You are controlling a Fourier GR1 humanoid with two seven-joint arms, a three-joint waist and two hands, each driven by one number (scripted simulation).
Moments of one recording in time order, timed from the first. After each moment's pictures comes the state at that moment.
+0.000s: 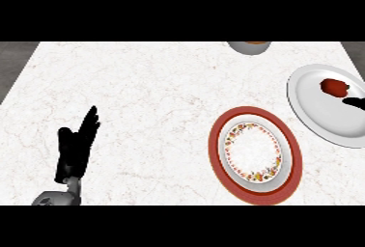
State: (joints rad) left arm -0.05 0.18 -0.07 -1.44 -0.01 0.19 0.20; right arm -0.76 -0.66 -0.72 -0.32 0.56 0.11 -0.44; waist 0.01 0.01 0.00
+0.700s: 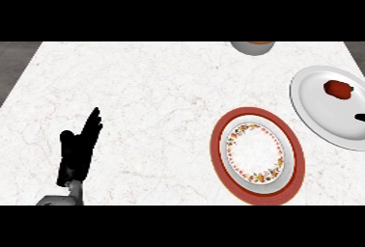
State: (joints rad) left arm -0.02 0.15 -0.08 -1.49 -0.03 0.19 0.22; right arm -0.68 -0.70 -0.77 -0.25 0.41 0.26 -0.63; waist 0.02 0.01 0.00
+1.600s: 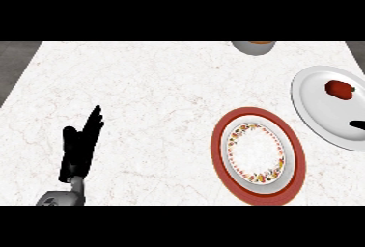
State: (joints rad) left arm -0.05 0.14 -0.06 -1.46 -0.05 0.17 0.22; right arm -0.65 -0.70 -0.70 -0.21 0.39 0.12 -0.64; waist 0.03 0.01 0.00
